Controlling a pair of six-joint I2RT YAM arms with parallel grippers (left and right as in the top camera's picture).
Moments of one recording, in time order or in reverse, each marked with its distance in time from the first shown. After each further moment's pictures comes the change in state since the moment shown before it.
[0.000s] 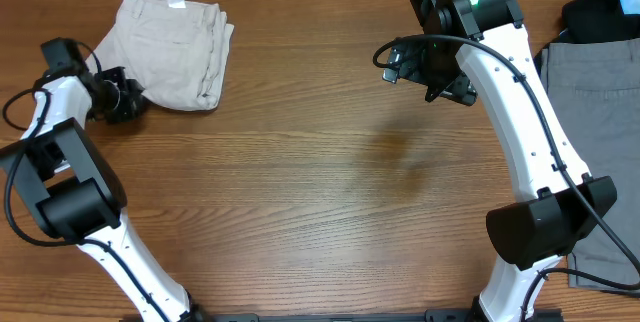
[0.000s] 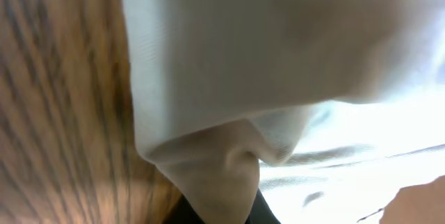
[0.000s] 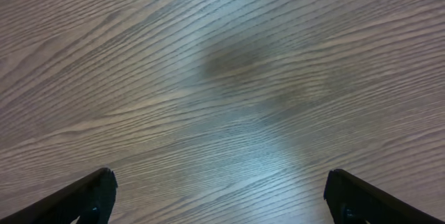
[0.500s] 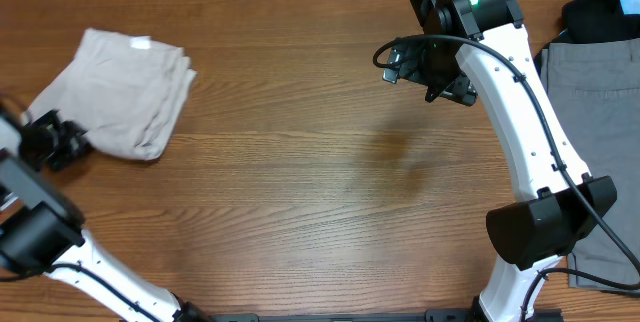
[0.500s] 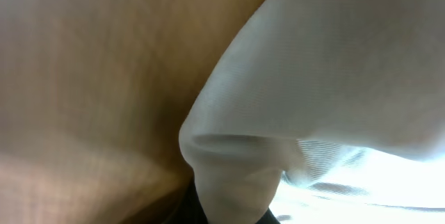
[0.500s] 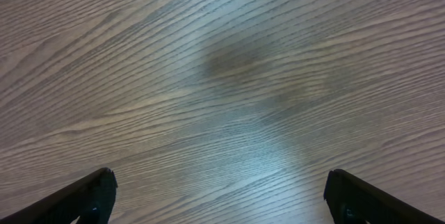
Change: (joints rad) left arm 0.323 -0.003 0.012 -0.211 0.049 0.080; right arm 0.000 0.000 0.000 -0.001 0.000 0.000
